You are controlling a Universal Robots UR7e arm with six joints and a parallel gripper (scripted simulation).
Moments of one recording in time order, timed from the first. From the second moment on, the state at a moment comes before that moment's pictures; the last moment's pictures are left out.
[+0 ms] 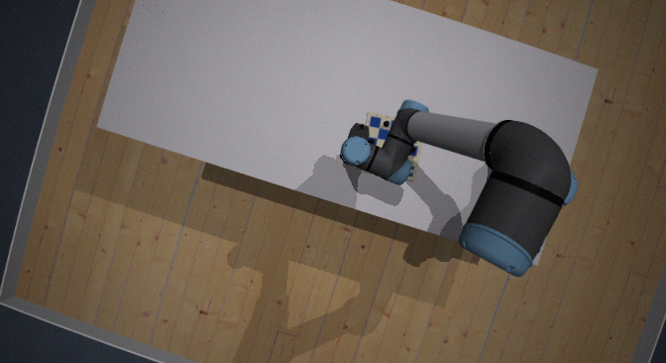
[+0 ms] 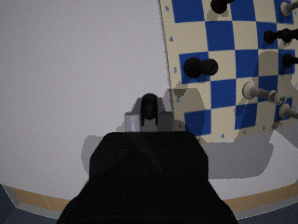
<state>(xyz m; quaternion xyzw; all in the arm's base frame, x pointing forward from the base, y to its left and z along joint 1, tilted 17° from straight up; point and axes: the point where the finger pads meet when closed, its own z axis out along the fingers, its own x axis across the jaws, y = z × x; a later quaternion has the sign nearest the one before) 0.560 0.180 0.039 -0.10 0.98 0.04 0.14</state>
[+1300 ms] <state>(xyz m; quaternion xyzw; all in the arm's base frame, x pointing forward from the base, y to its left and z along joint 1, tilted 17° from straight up) 0.557 0.178 0.049 -0.10 0.98 0.04 0.14</state>
